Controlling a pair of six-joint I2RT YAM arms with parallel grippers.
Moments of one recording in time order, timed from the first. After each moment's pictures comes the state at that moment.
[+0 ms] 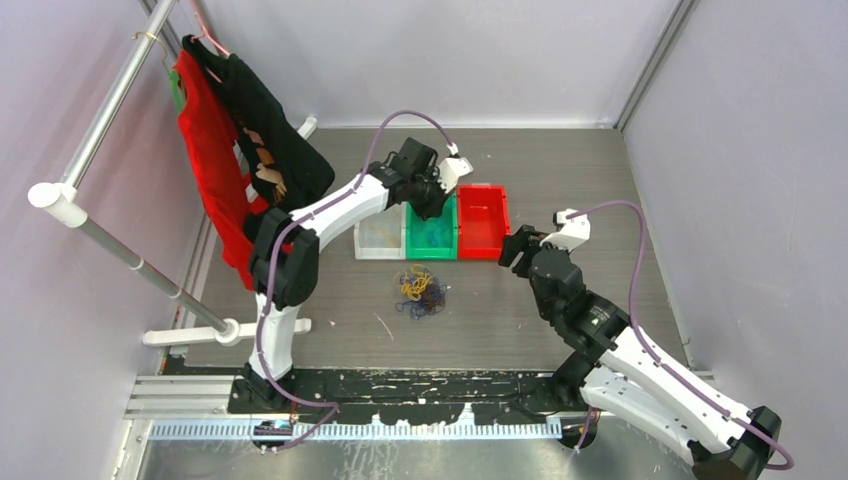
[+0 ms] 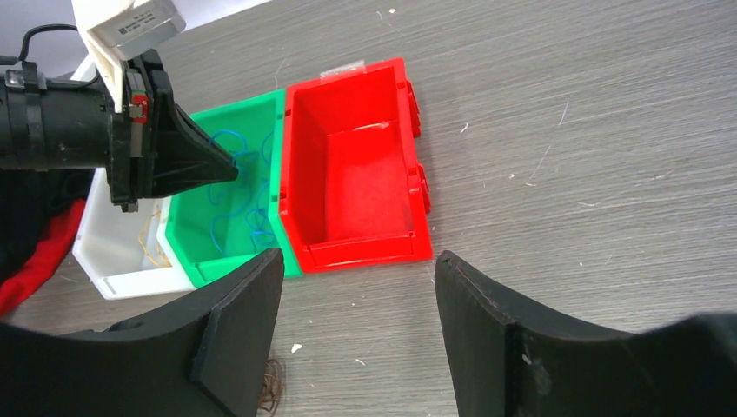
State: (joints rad) left arm -0.64 2.06 1.75 -0.52 0.33 0.33; right arm 0.74 0.65 0.59 -0.26 0.68 0.56
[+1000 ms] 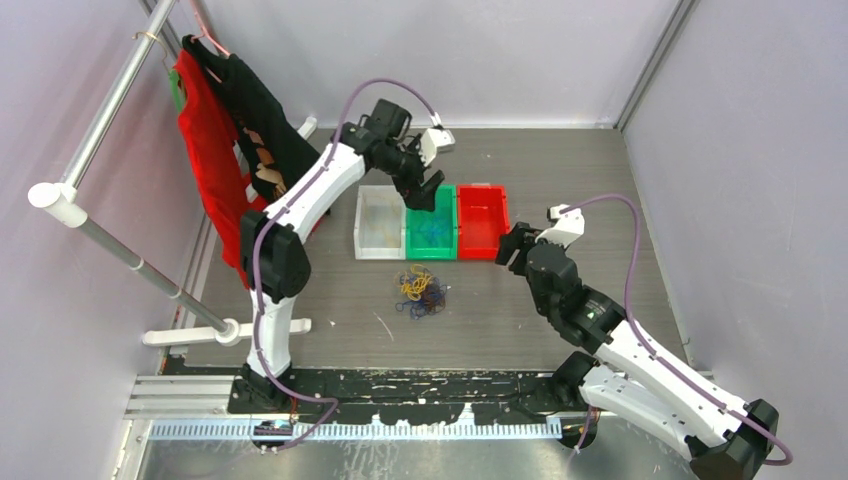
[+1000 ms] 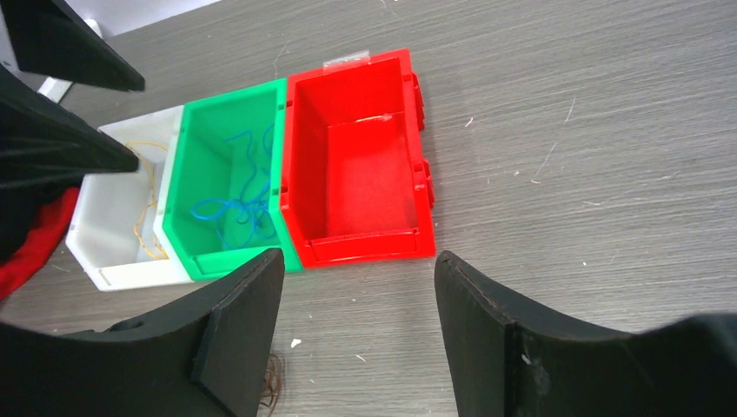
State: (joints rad) left arm -0.54 2.09 2.02 -0.88 0.56 0.52; right arm 0.72 0.71 0.62 -0.27 0.66 0.55
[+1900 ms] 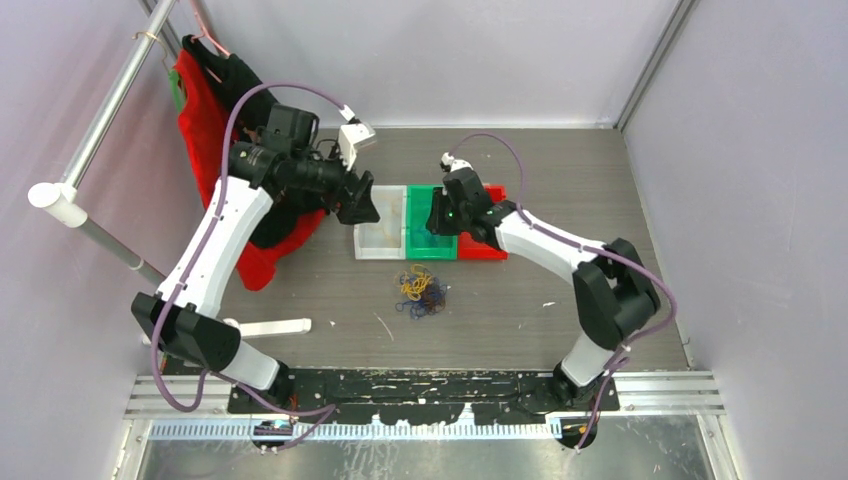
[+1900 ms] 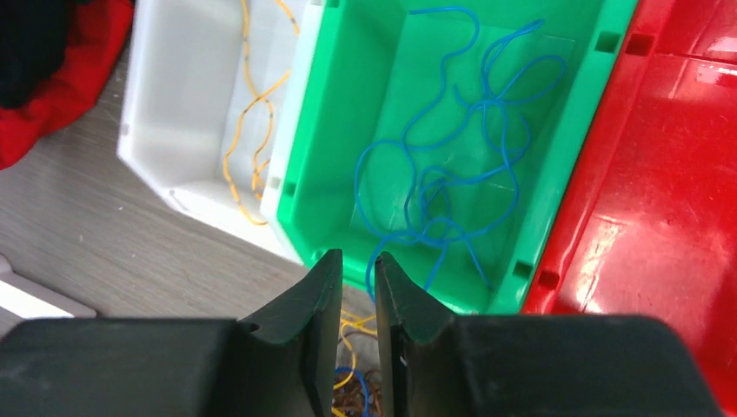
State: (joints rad) left arm -0.34 1.51 1.71 -1.04 0.70 0.42; right arm 0.63 1.62 1.13 -0.18 0.01 0.50
